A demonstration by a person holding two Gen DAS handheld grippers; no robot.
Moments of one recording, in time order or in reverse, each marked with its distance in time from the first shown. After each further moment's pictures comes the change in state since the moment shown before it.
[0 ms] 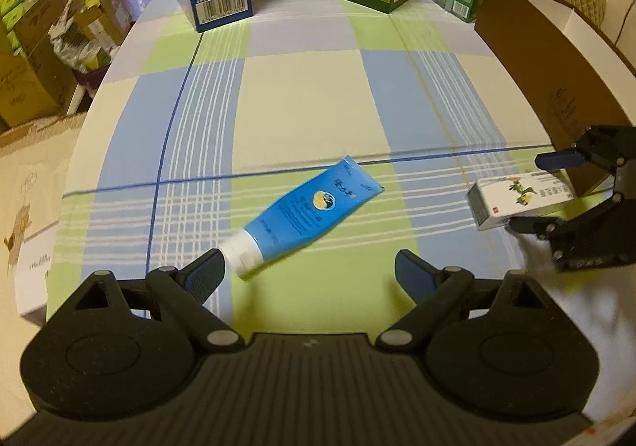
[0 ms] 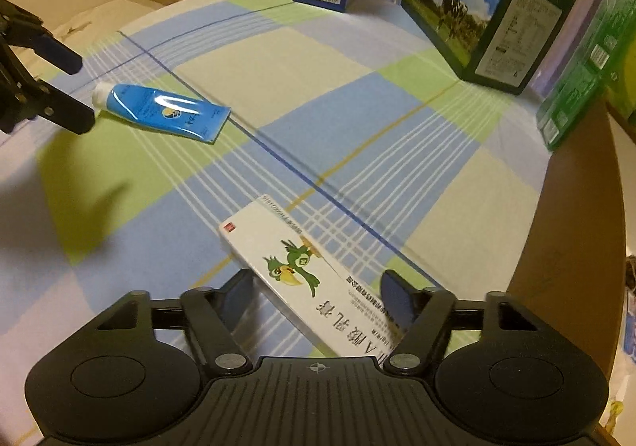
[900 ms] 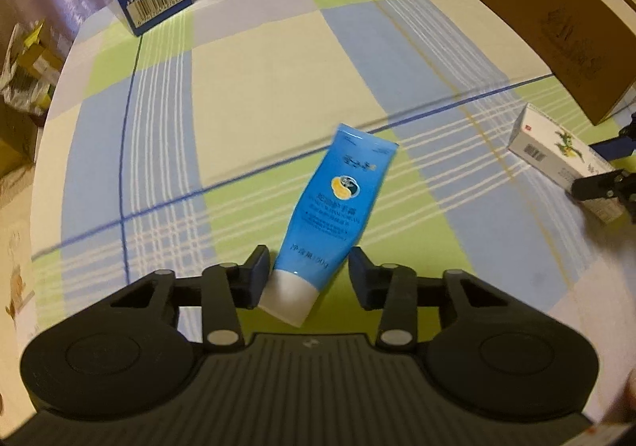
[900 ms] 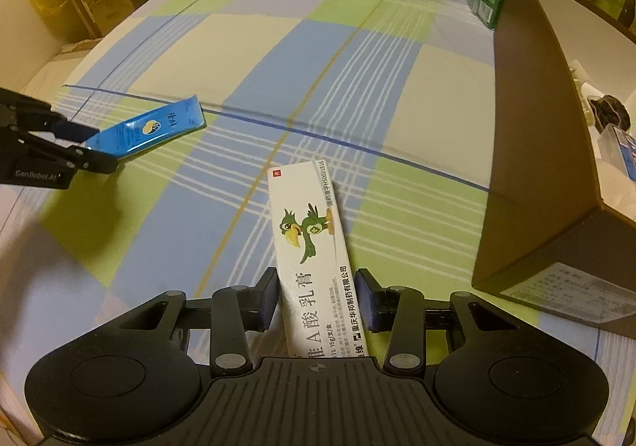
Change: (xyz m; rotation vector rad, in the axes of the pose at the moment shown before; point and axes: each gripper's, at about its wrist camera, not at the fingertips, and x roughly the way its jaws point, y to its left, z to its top) left arm 0.051 0.000 0.002 0.208 0.068 -0.044; right arm -0.029 0.000 -0.021 0.387 0.103 -0.010
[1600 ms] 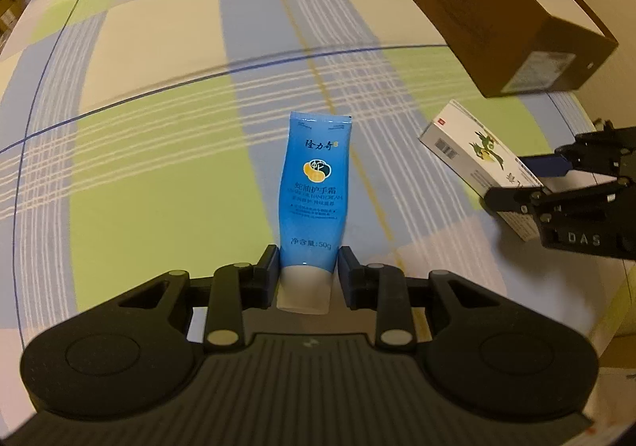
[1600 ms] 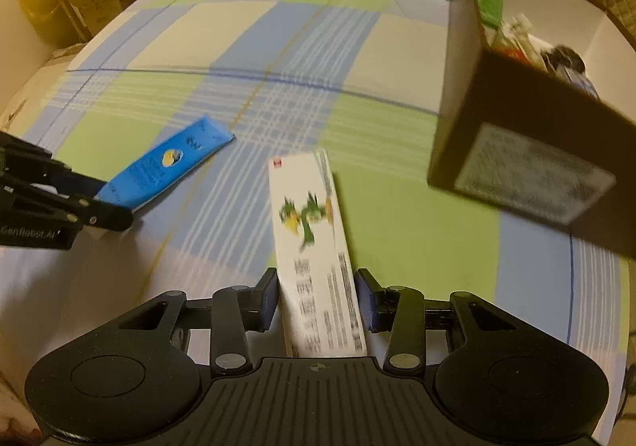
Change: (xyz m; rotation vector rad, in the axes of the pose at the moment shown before) left arm -0.027 -0.102 -0.028 -0.081 0.065 -0.144; right arm -0.034 -0.015 -0.067 0.052 -0.005 -0.022
